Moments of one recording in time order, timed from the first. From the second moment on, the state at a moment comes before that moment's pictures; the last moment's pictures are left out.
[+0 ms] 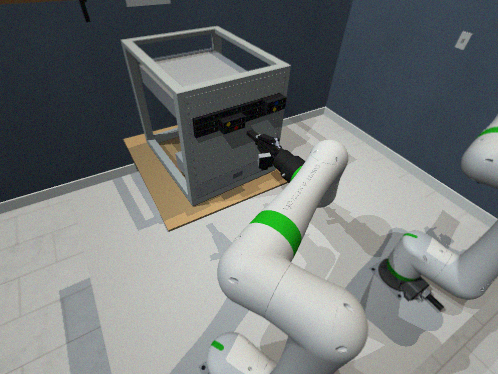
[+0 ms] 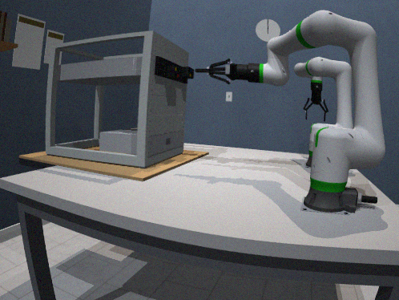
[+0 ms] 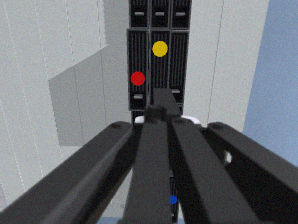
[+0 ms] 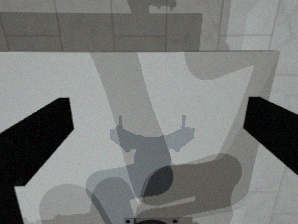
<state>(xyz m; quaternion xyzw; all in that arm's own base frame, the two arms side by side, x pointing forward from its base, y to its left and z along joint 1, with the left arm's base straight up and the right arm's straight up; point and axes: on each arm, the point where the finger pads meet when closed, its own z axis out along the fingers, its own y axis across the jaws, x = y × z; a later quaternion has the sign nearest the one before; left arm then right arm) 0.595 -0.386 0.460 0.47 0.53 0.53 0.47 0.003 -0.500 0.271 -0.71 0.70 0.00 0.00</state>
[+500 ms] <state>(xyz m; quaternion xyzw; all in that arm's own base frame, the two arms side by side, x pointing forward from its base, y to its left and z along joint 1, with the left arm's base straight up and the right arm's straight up) 0.615 -0.450 0.460 0.47 0.53 0.53 0.47 0.003 -0.500 0.271 -0.71 0.70 0.00 0.00</state>
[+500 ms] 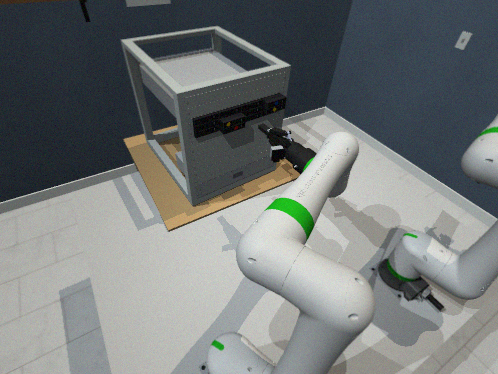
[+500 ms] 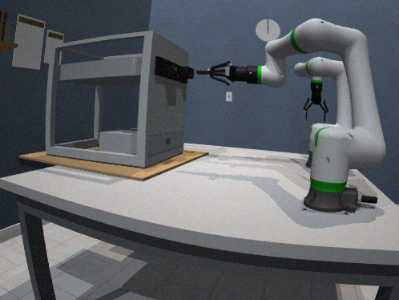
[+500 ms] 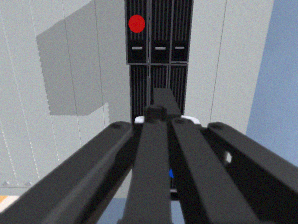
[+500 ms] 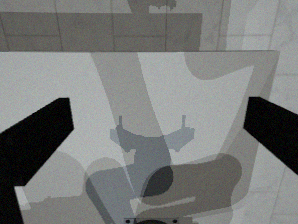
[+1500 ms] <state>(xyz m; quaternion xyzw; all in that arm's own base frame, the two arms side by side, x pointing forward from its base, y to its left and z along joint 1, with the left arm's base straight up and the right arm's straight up) 0.654 -0.574 0.461 0.47 0.53 0.53 0.47 0.003 -0.500 0.271 -0.71 0.70 0.00 0.00</state>
